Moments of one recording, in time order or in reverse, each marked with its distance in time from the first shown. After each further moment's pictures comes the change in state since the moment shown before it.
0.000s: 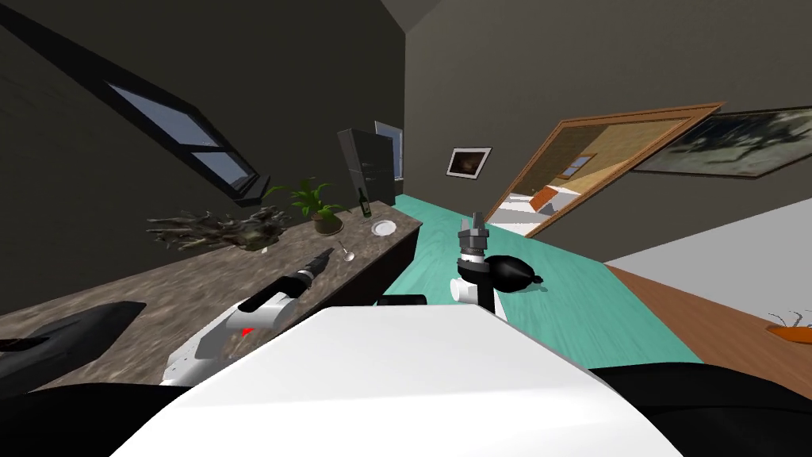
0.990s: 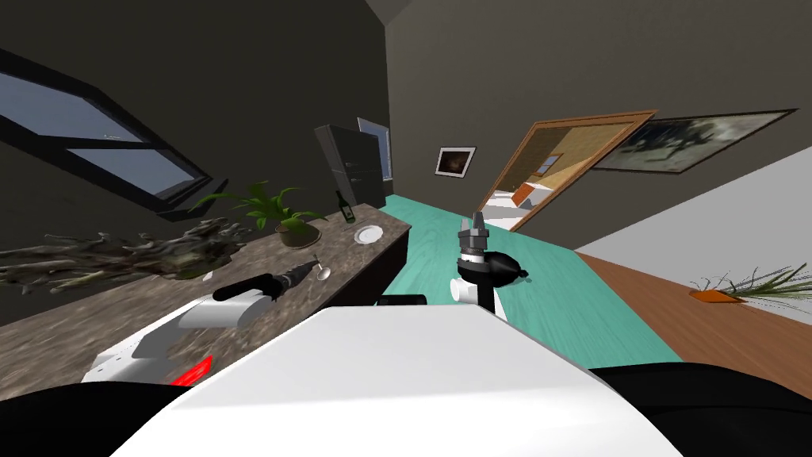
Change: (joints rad) left arm 0.038 0.241 0.069 0.111 0.191 0.308 -0.127; right arm 0.000 0.000 0.000 0.000 0.000 0.000 0.000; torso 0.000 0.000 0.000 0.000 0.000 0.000
